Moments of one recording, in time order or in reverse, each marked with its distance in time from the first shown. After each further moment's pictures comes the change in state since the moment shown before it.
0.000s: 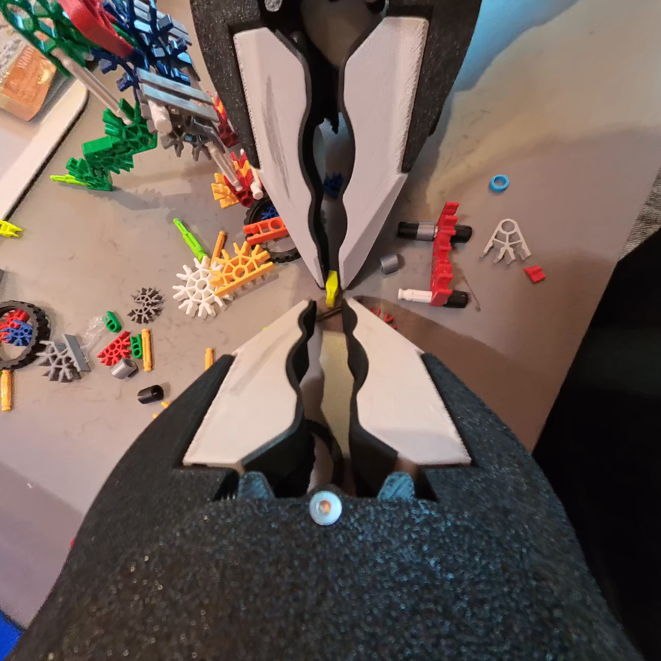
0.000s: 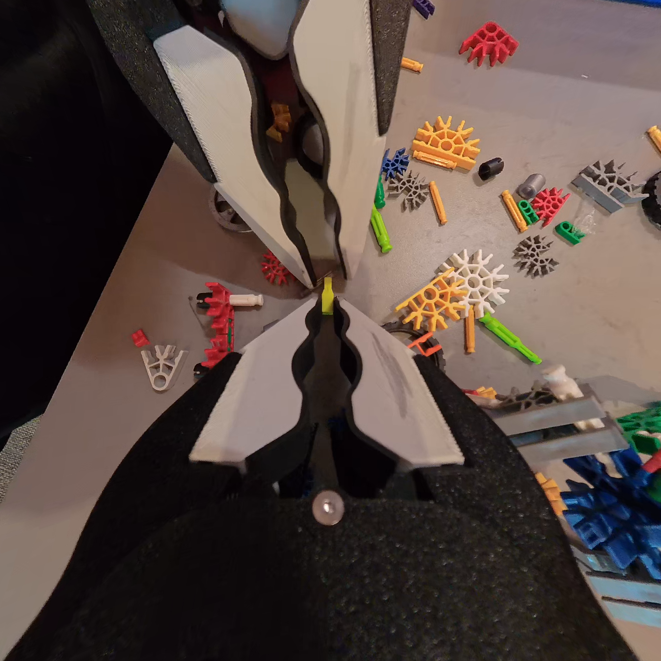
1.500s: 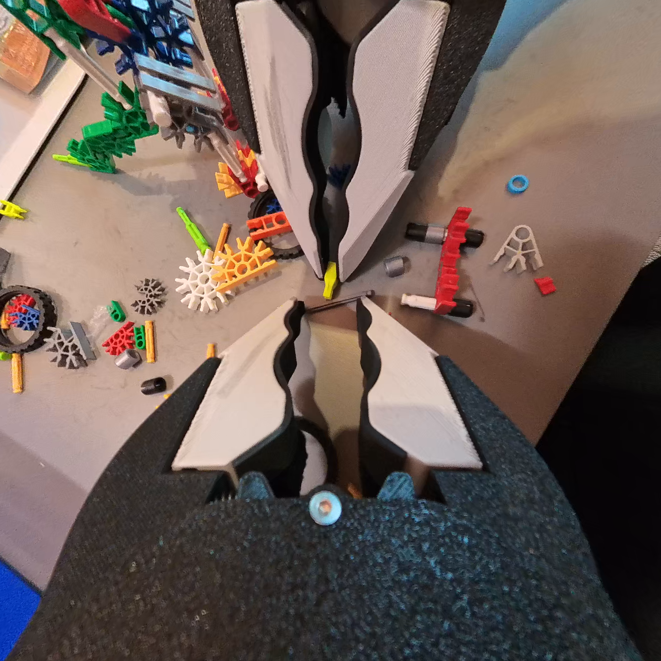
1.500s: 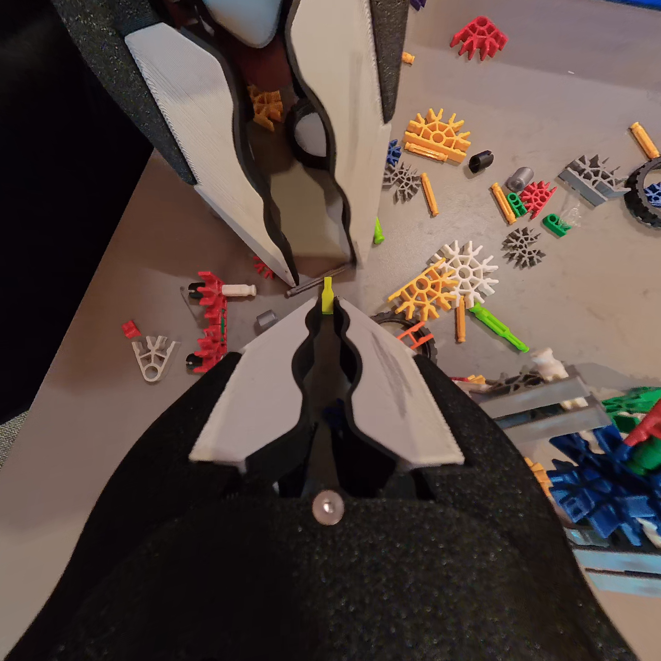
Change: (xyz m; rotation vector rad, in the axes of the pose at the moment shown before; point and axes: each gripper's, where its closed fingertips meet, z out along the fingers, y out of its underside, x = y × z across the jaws) left arm -0.001 0.001 0.002 -0.079 -0.044 -0.025; right arm 0.004 0.004 -0.004 -0.009 0.028 -0.014
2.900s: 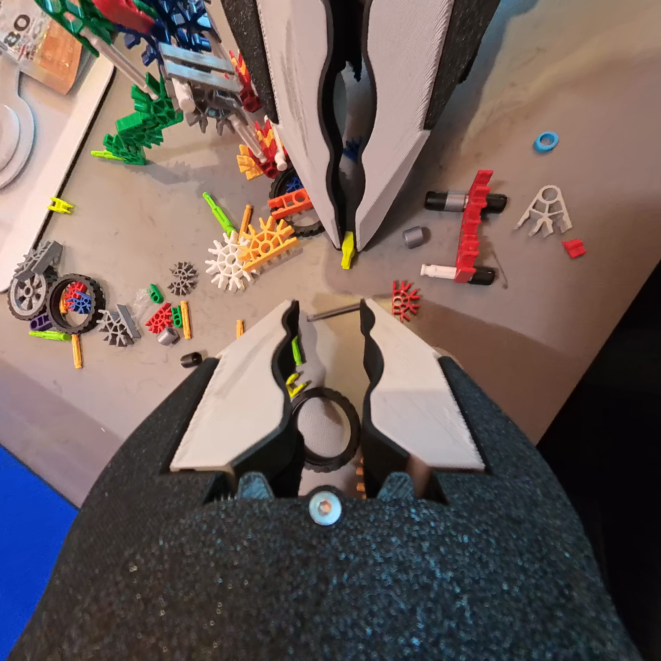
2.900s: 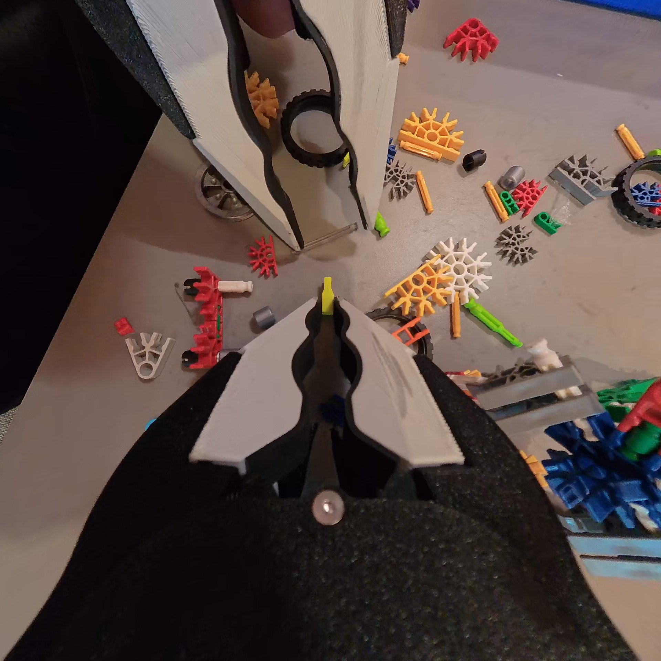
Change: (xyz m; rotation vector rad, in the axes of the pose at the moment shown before) left arm -0.011 0.009 -0.013 -0.054 -0.060 0.071; right arm 0.002 0.002 -0.002 0.004 0.023 -0.010
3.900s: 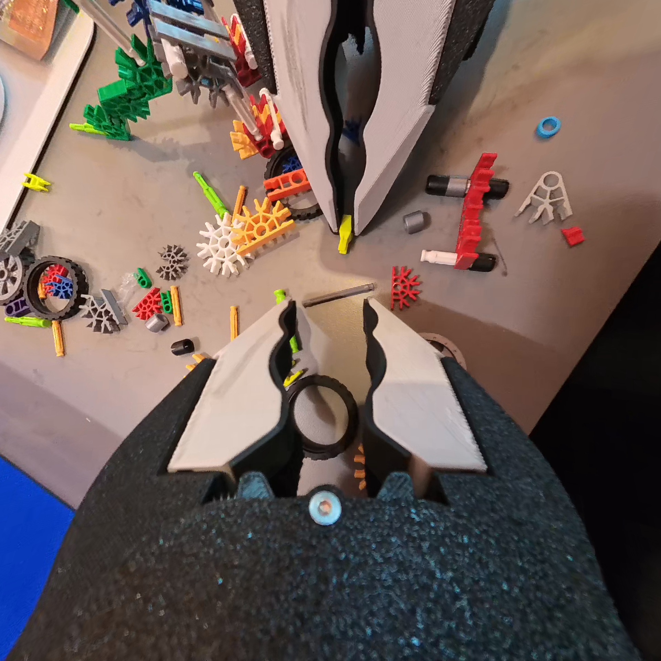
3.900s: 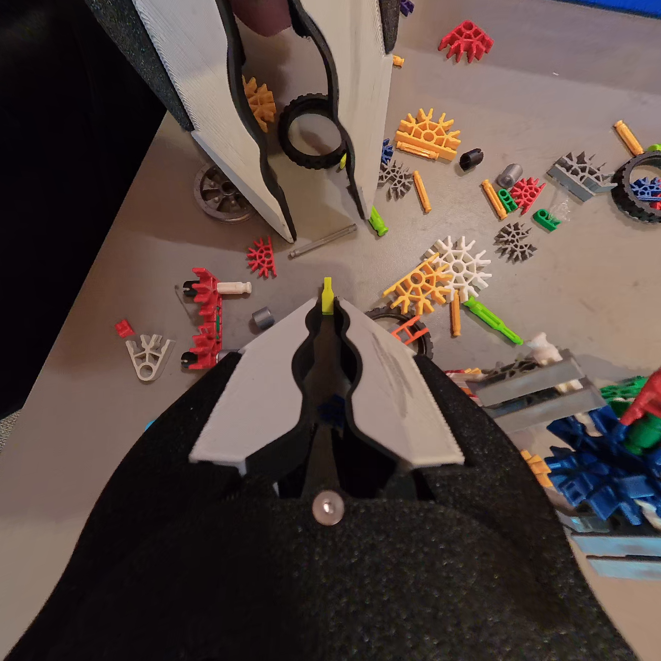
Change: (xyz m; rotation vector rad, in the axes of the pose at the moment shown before) left arm 0.001 0.008 -0.001 -0.028 0.031 -0.029; right arm 0.001 0.000 0.000 0.018 -0.004 0.017
